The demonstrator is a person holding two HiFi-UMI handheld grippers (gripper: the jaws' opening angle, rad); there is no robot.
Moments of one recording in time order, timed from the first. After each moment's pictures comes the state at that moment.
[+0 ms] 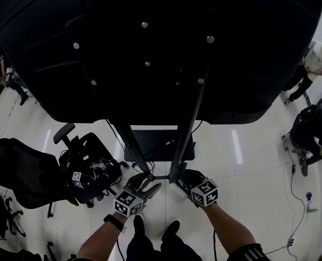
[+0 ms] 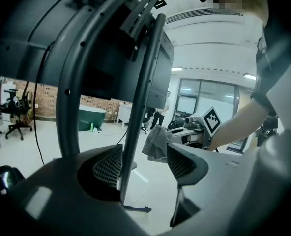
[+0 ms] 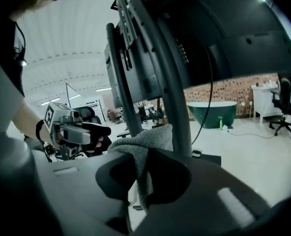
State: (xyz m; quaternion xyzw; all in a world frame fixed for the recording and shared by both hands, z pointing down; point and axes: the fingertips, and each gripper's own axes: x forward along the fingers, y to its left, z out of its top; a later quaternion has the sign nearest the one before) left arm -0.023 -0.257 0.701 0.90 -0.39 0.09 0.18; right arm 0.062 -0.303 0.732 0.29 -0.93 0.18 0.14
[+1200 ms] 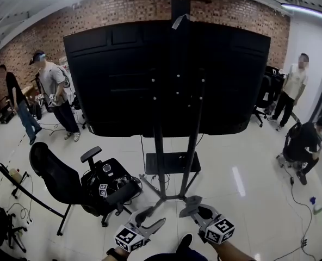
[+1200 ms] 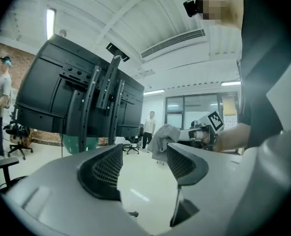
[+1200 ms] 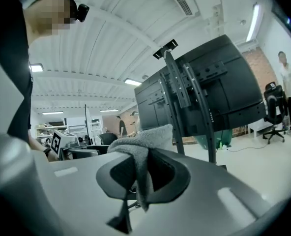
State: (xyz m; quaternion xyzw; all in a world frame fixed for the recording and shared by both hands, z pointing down) left arm -0.086 0.067 0.527 0.92 -0.38 0.00 0.06; right arm 0.033 0.030 0.517 0.34 -0.93 0.12 0.00
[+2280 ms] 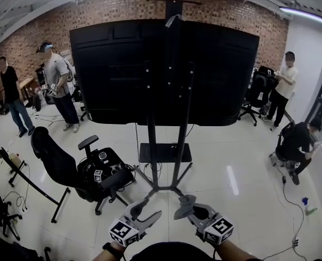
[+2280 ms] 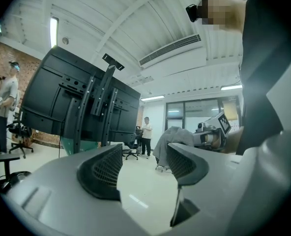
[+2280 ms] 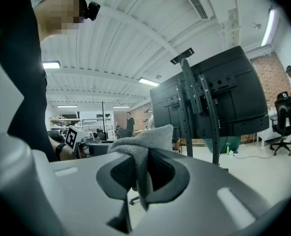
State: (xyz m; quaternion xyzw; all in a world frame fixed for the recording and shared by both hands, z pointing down) left arm -0.042 0.148 0.495 0.92 -0.40 -0.04 0.06; right arm 0.069 0.142 0.483 0.29 -0.95 0.08 0.02
